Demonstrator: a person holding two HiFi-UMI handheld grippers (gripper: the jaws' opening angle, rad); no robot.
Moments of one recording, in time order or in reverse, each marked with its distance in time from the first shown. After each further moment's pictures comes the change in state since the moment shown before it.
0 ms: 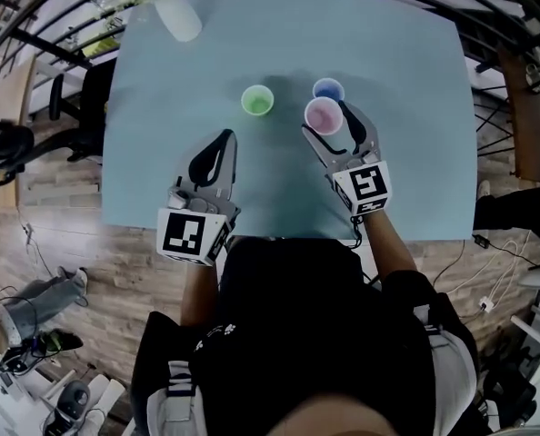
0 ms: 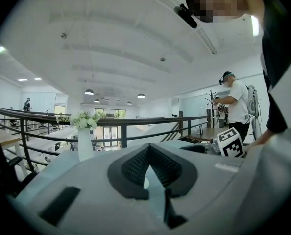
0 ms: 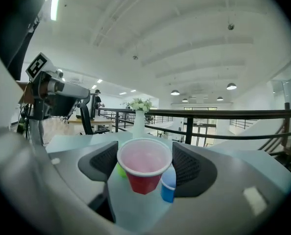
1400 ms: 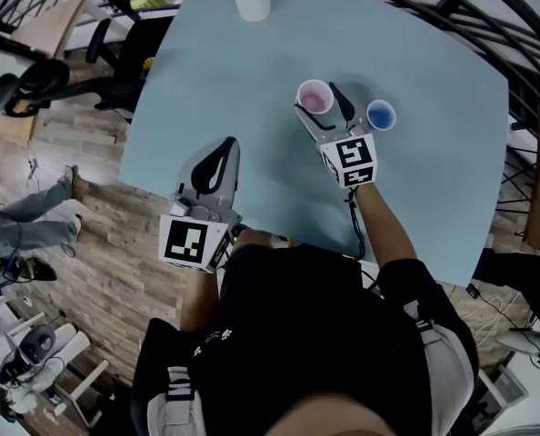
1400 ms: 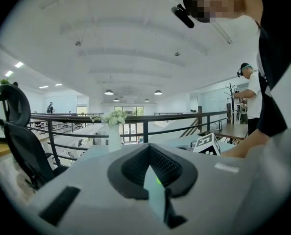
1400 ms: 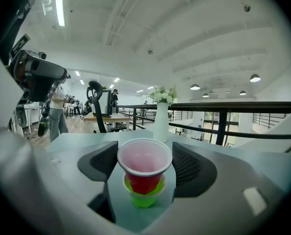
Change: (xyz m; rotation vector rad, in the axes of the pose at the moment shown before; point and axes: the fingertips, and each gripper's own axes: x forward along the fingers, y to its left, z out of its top) left arm -0.070 0.065 -0.010 -0.027 0.041 0.237; right arm 0.138 0.077 -0.007 -0.037 0.038 0.230
